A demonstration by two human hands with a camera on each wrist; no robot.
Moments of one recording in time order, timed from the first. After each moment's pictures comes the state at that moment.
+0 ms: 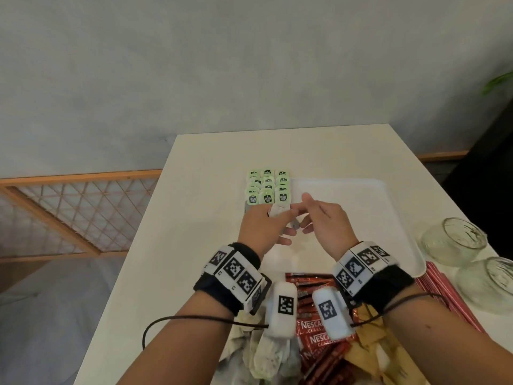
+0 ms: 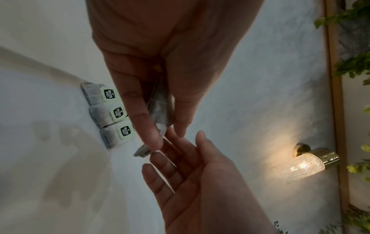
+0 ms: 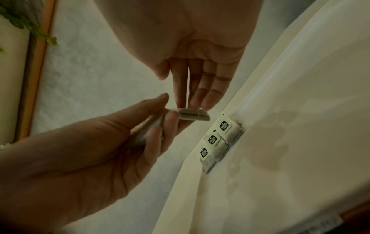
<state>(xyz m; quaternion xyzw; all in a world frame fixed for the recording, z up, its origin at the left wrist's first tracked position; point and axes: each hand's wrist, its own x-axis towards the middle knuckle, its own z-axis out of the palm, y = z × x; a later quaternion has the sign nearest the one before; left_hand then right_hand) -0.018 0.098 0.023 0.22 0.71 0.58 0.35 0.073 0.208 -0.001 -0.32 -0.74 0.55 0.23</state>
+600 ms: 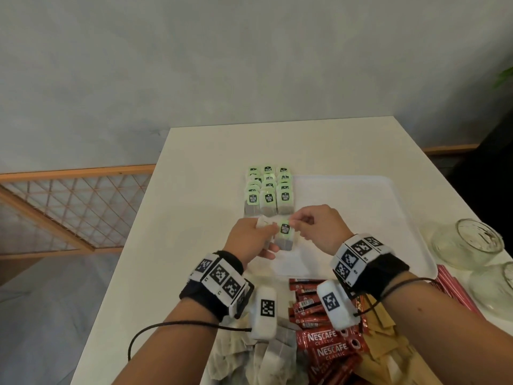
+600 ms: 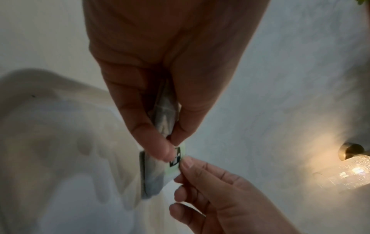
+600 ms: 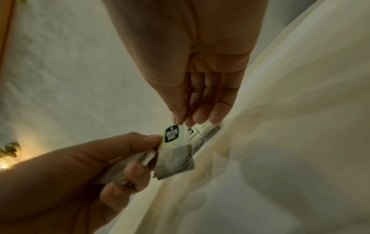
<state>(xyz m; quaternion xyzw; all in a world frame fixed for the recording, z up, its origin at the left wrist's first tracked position) -0.055 0.088 -0.013 0.17 0.73 0.53 0.40 0.050 0.231 -0.028 -0.31 -0.83 0.46 0.09</state>
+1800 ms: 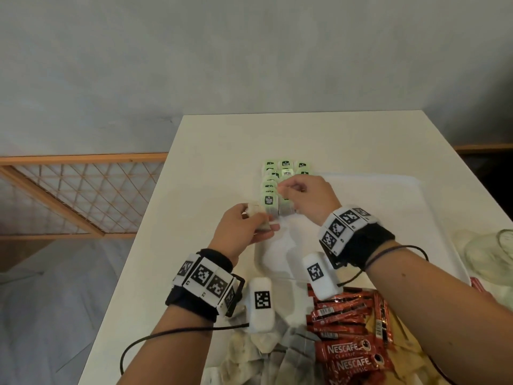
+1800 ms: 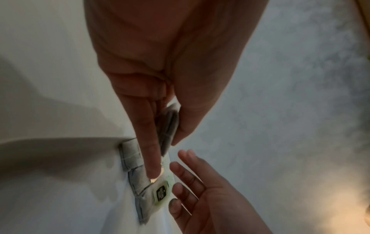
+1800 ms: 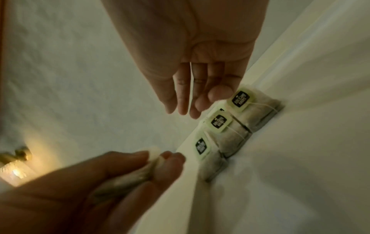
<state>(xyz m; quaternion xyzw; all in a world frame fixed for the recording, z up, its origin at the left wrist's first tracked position) -0.094 0.067 -0.015 0.09 0.65 0.64 0.39 -0.027 0.230 -0.019 -0.30 -0.81 0.48 0.15</state>
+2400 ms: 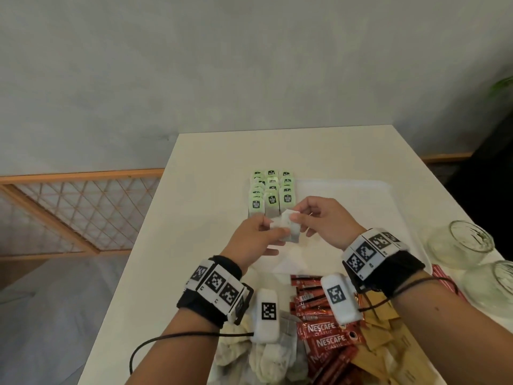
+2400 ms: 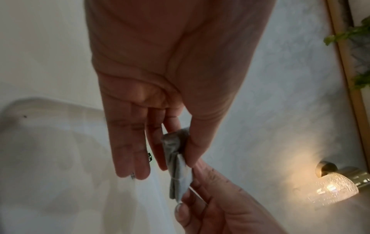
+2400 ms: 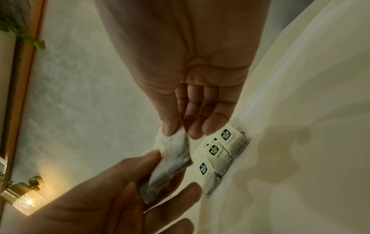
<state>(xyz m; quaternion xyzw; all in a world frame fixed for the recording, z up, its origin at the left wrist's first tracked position) -0.041 0.068 0.006 0.21 0.71 0.53 0.41 0.063 0.219 0.011 -0.25 -0.78 0.57 0.11</state>
